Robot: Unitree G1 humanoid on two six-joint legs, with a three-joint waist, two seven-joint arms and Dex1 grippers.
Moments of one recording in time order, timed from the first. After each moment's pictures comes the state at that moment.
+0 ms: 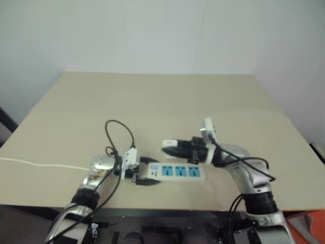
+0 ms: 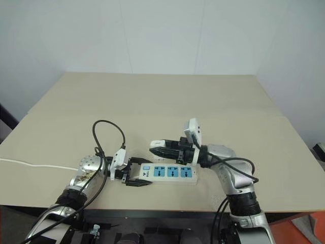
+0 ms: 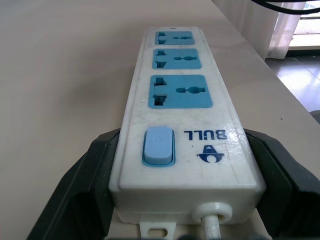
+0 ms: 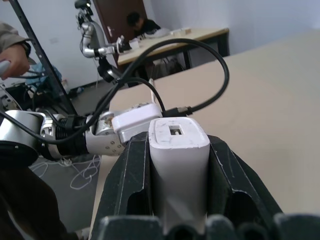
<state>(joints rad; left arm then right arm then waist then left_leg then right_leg) -0.52 0.41 -0.18 0.56 -0.23 -0.26 -1.46 -0.49 -0.30 0.06 -0.12 0.52 0.53 1.08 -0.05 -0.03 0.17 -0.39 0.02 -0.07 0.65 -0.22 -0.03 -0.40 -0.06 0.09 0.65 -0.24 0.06</state>
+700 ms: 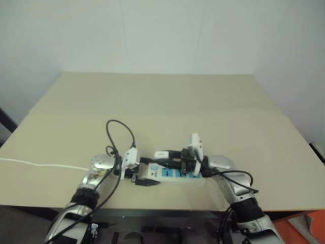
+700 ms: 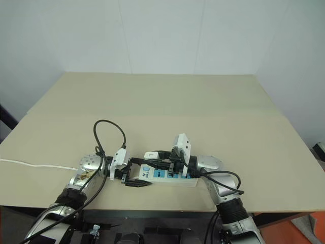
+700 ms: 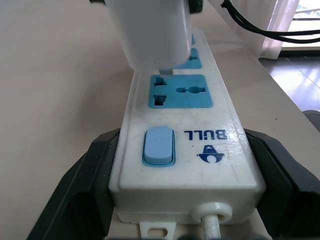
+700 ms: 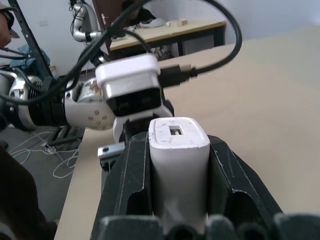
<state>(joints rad) -0.52 0.42 -0.19 0.54 -0.23 -0.21 -1.47 -0.43 -0.27 0.17 0.04 0.40 0.26 1.08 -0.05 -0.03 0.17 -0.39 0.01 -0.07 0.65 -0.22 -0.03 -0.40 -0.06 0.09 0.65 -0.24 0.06</state>
